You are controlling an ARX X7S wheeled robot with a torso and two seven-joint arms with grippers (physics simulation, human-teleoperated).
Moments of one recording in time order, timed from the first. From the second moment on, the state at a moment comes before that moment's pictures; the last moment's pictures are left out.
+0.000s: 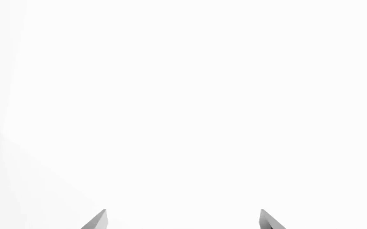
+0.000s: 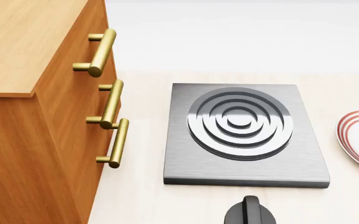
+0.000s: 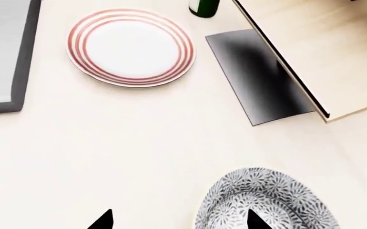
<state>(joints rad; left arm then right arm) -0.48 -0.54 -1.06 0.84 -1.77 -0.30 -0.29 0.09 0.99 0.46 -0.03 0.67 1.05 -0.11</state>
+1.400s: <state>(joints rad) -0.47 -0.54 -1.06 0.84 -1.77 -0.30 -0.29 0.05 0.86 0.40 0.12 0.53 0.92 -0.01</state>
